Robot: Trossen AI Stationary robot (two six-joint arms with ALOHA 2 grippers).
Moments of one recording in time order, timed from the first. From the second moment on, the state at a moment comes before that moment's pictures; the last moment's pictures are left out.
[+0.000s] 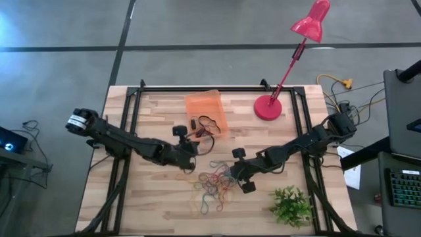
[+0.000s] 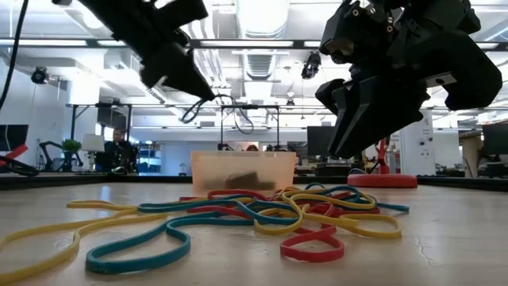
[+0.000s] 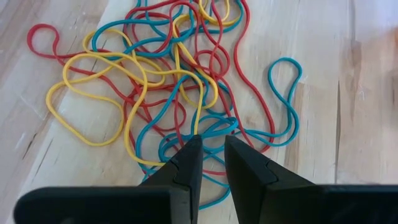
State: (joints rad) left arm -0.27 1.43 0.89 -0.23 -0.77 0.01; right arm 0.34 1.67 0.88 -0.14 0.13 0.05
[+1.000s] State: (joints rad) left arm 0.14 1.53 0.86 -0.05 -0.34 0.16; right arm 0.34 1.67 0.88 -0.13 0.13 0.05
